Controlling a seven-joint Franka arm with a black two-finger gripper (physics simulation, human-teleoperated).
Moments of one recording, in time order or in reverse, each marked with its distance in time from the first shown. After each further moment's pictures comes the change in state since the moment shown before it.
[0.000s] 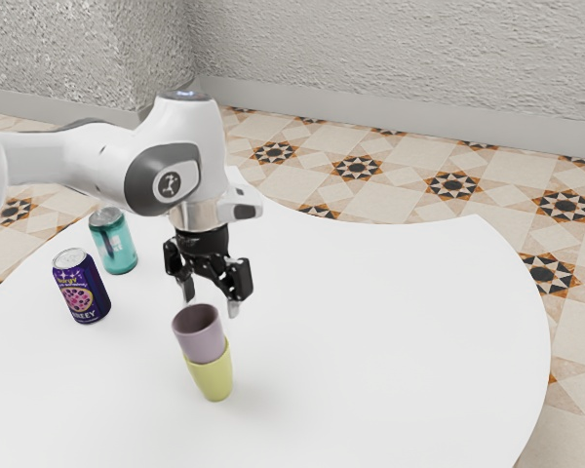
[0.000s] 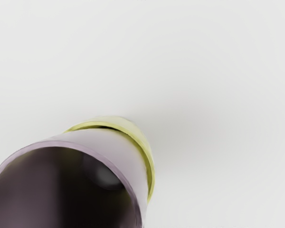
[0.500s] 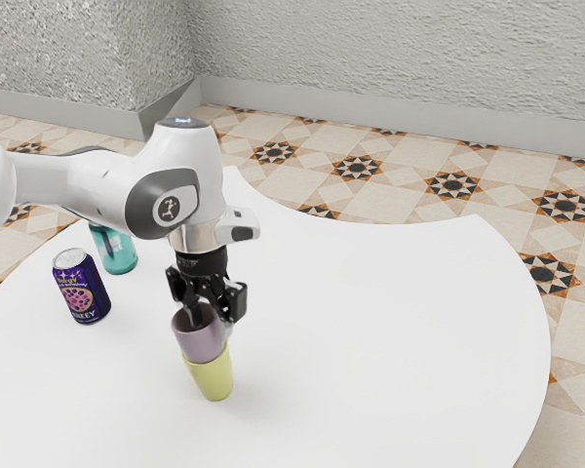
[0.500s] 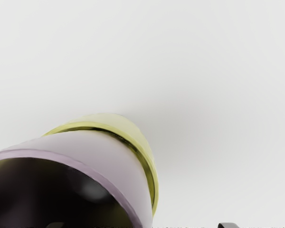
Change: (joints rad) arm 0.022 0.046 -0.017 -0.077 0.000 0.094 0.014
